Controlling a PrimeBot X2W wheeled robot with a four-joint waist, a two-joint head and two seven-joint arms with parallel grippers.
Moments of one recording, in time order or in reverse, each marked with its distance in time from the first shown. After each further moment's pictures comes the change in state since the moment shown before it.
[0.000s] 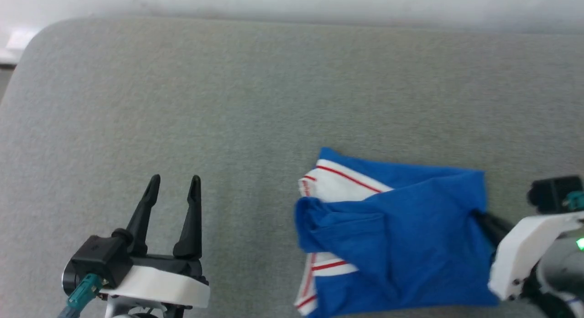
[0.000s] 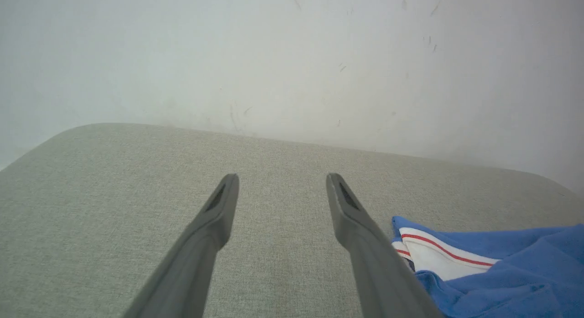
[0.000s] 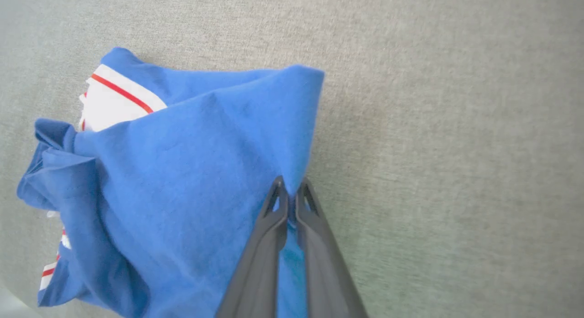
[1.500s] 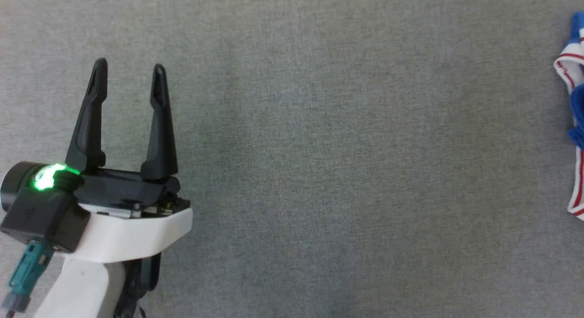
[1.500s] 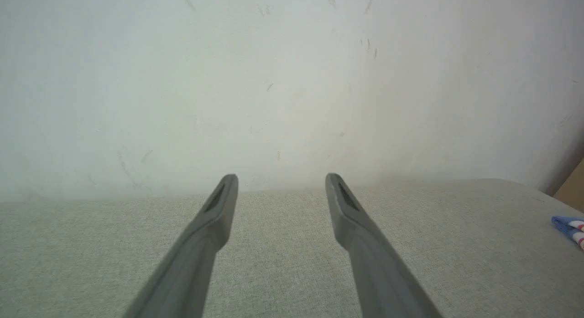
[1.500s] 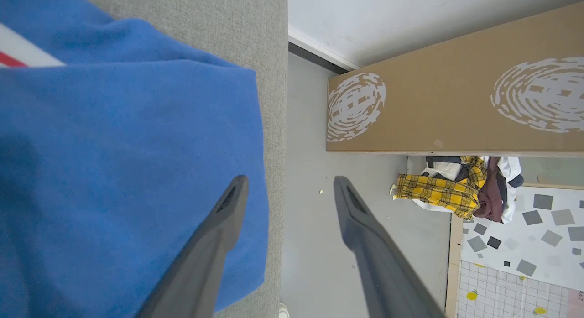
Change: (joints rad) left arm -0.279 0.035 0.042 -0.128 0.126 0.021 -0.054; right arm -0.392 -0.750 -0.116 0.443 -0.153 0.001 -0.198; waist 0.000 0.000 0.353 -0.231
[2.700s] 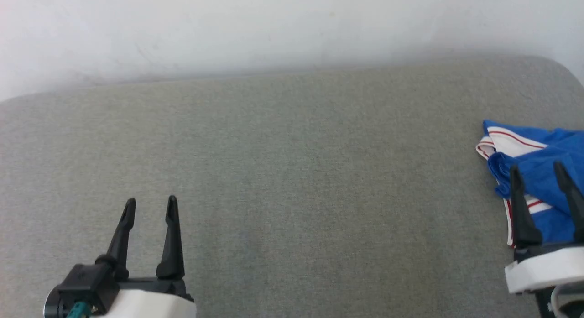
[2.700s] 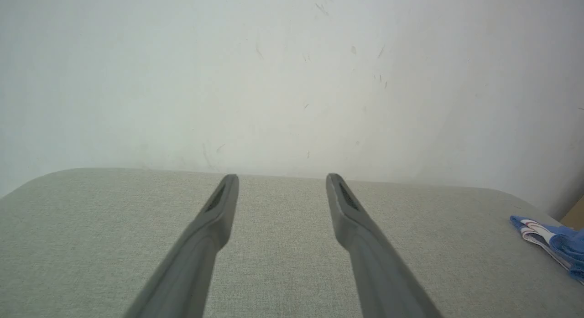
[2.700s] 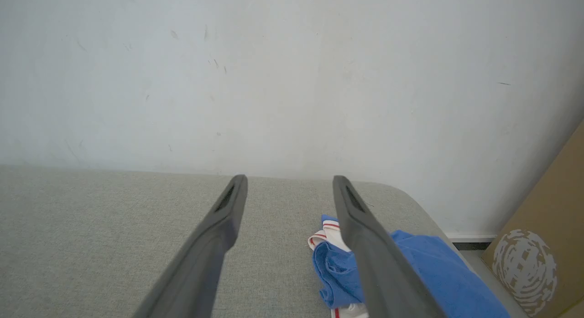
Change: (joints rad) left arm 0.369 -0.020 -0.008 0.116 -0.107 0.052 0.003; right arm 0.424 0.768 0.053 -0.393 -0.119 -0.001 -0.596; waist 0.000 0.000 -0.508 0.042
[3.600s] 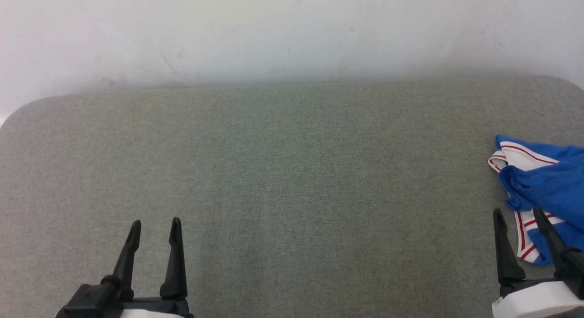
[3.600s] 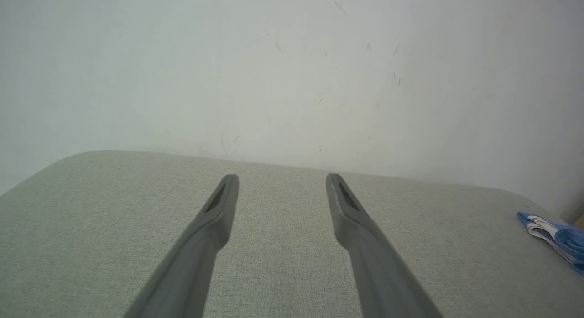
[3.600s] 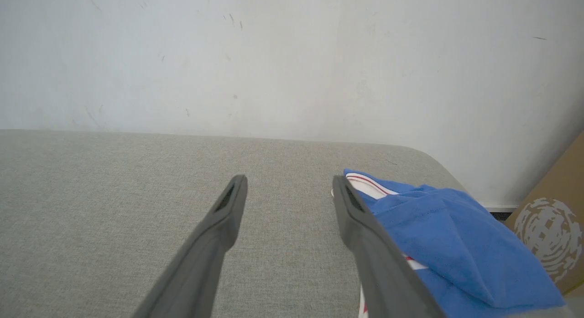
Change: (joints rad) left arm 0.084 -0.066 0.045 0.052 0.030 -0.079 -0.036; right arm 0.120 0.032 0.009 0.100 -0.022 0.000 -0.077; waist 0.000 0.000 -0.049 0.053
